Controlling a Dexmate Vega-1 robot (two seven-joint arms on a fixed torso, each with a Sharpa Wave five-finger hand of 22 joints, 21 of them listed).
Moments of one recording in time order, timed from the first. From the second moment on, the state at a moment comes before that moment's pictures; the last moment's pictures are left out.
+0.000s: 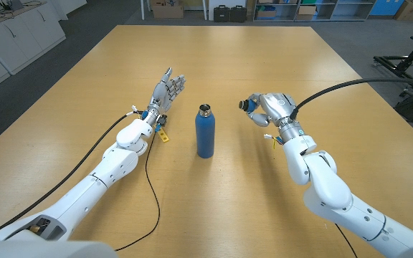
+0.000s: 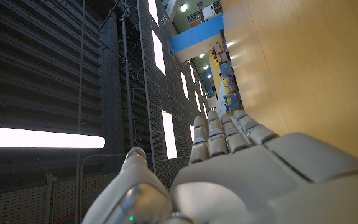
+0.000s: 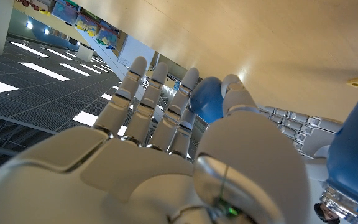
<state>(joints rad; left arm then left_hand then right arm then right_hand) 0.95 0.54 0.40 -1.54 -0.66 -0.28 -0.03 0.04 -0.01 0.22 -0.07 0.19 0.19 0.03 0.31 0.19 0.21 0.04 0.23 0.20 0.14 -0.03 0.20 0.19 0.11 -0.04 0.20 0.17 -1.23 -0.83 -0.49 -2.33 -1.18 -0.70 -0.04 0.75 0.03 0.33 -0.14 0.26 0.59 -0.16 0.45 0.21 0.90 -0.23 0.36 0.22 0.68 -0.06 0.38 0.28 0.62 0.04 0.35 0.20</state>
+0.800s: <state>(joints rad) 0.96 0.55 0.38 -1.54 -0.68 -0.28 -0.05 0.04 -0.01 0.22 -0.07 0.19 0.19 0.03 0.31 0.19 0.22 0.04 0.23 0.20 0.15 -0.03 0.20 0.19 0.11 -0.04 0.20 0.17 -1.19 -0.82 -0.47 -2.30 -1.27 -0.58 -0.24 0.75 0.03 0.34 -0.14 0.26 0.59 -0.16 0.45 0.21 0.90 -0.23 0.36 0.22 0.68 -0.06 0.38 0.28 0.63 0.01 0.35 0.20</state>
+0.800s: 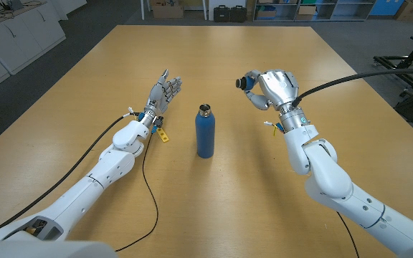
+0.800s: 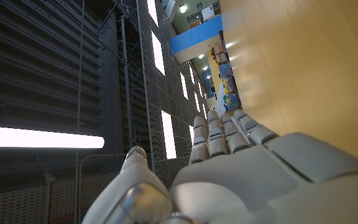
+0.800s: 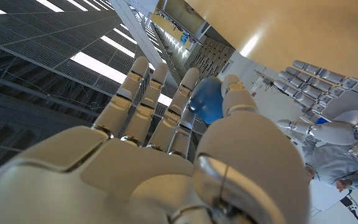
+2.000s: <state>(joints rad) 1.02 0.57 0.36 -1.60 -0.67 -0.32 -0.02 0.04 0.00 0.22 -0.08 0.19 0.20 0.03 0.30 0.19 0.22 0.04 0.22 0.20 0.15 -0.03 0.20 0.19 0.11 -0.04 0.20 0.17 -1.14 -0.94 -0.43 -2.32 -1.53 -0.36 -0.38 0.75 0.03 0.34 -0.15 0.25 0.59 -0.16 0.45 0.21 0.90 -0.23 0.34 0.21 0.69 -0.07 0.36 0.27 0.64 -0.03 0.36 0.20</state>
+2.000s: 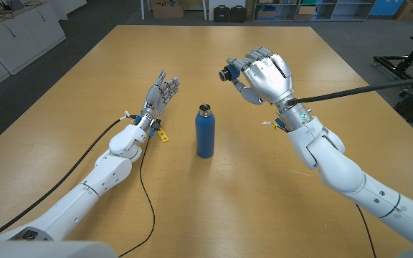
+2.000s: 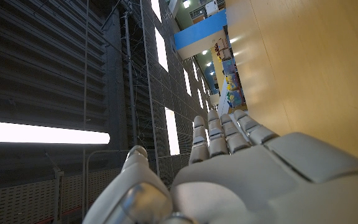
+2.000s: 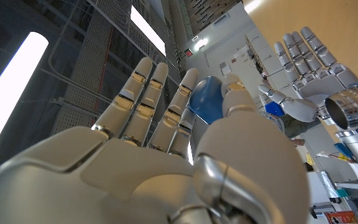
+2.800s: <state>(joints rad) 1.05 0.56 0.35 -1.61 -0.67 -0.36 -0.02 0.04 0.00 0.22 -0.08 0.19 0.20 0.04 0.30 0.19 0.23 0.05 0.22 0.20 0.15 -0.03 0.20 0.19 0.11 -0.04 0.20 0.17 -0.99 -1.05 -0.45 -2.33 -1.77 -0.17 -0.32 0.76 0.03 0.34 -0.15 0.26 0.59 -0.16 0.45 0.21 0.91 -0.22 0.34 0.21 0.70 -0.07 0.36 0.27 0.63 -0.04 0.36 0.20</state>
